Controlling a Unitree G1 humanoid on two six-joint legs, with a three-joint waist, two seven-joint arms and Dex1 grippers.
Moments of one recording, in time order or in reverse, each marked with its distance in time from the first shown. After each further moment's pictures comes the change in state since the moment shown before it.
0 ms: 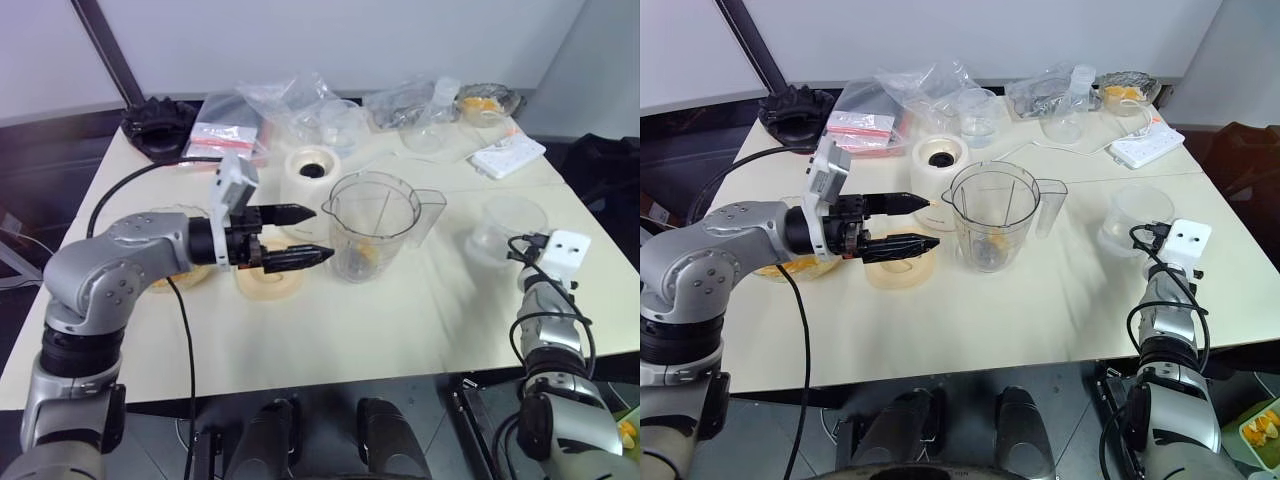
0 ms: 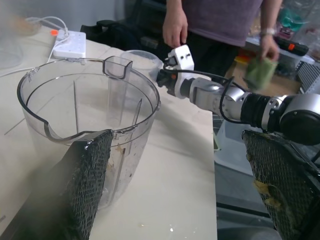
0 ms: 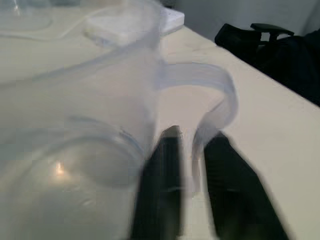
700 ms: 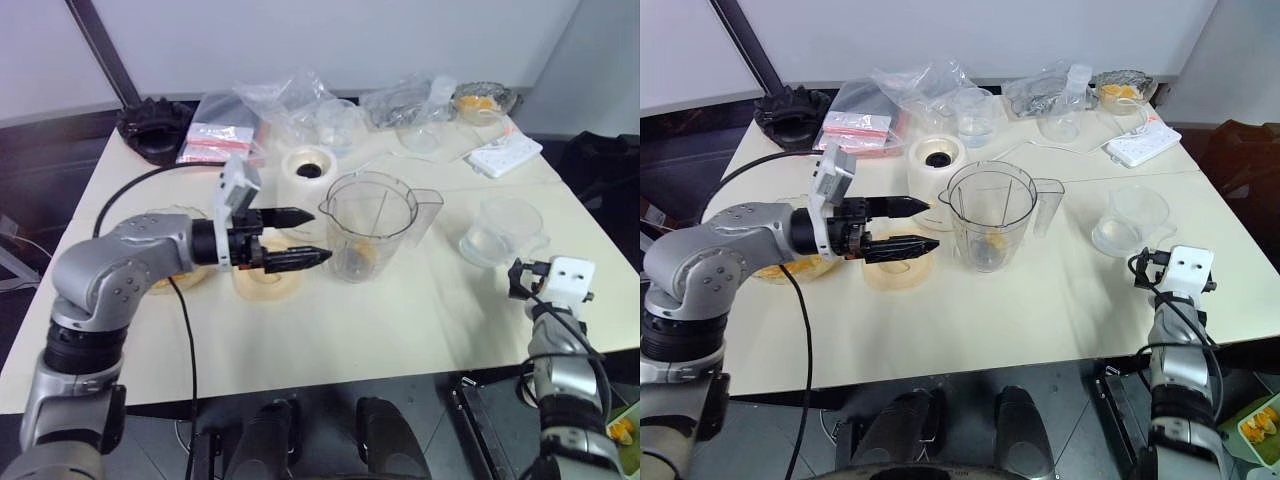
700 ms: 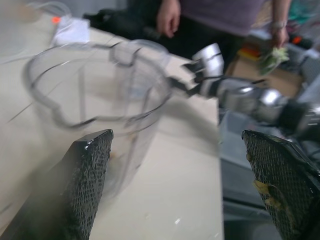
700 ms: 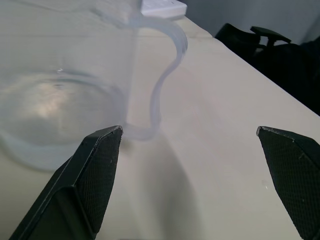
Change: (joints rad) left arm -0.002 0.053 -0.030 0.078 0.066 -0.044 -0.056; right arm 0.387 0.035 0.029 -0.586 0.060 0.175 0.036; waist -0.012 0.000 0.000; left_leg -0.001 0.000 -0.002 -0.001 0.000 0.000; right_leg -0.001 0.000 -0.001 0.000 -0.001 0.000
